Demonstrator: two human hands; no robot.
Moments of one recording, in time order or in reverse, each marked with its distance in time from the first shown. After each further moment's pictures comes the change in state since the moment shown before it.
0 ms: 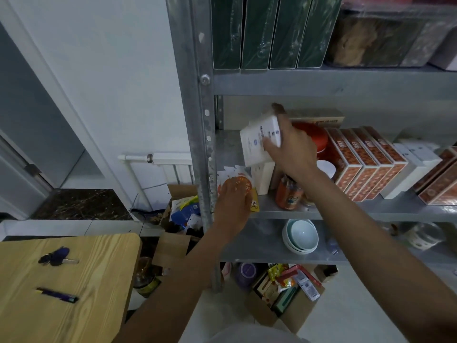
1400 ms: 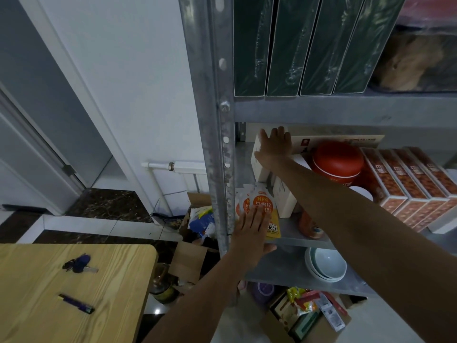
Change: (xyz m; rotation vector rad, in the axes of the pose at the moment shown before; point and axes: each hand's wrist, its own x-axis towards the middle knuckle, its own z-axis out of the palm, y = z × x) left_hand 0.003 -0.033 0.039 0.519 -0.395 0.153; right_hand 0.110 0.006 0.130 -0.486 -0.396 0.027
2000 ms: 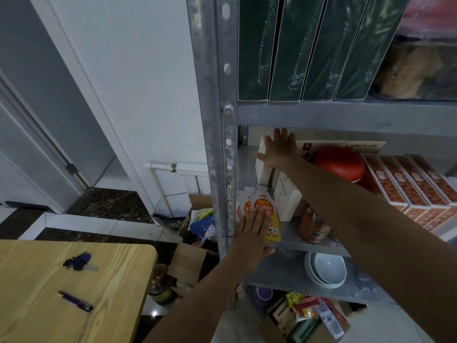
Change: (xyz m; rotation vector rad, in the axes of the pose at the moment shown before) left_hand -0.002 0.001 0.001 0.011 0.010 -0.014; right_hand 0.002 0.014 -0.013 -0.098 -0.085 -0.078
